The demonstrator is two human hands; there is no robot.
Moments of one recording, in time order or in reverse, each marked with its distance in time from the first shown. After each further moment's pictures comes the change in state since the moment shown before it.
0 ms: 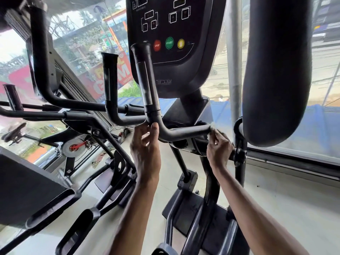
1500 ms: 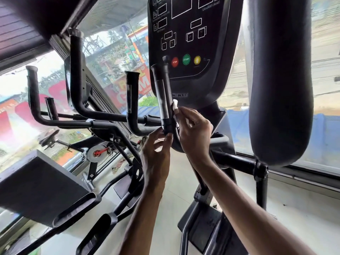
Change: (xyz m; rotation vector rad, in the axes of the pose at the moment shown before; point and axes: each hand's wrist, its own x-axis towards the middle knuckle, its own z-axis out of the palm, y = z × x) left_hand 0.017 0.011 -0.014 0.073 -0.054 -0.014; right_hand -0.036 -0.161 0.050 0.389 -0.214 -0.312
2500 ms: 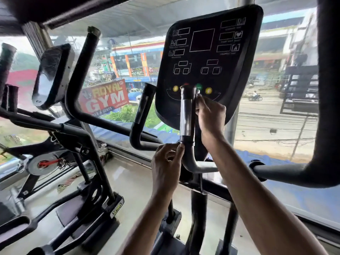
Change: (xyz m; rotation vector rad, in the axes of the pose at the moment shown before) left_hand 0.028 -0.019 -0.009 -0.185 -0.134 0.064; right_hand 0.086 -0.029 0.041 -0.245 0.104 -0.079
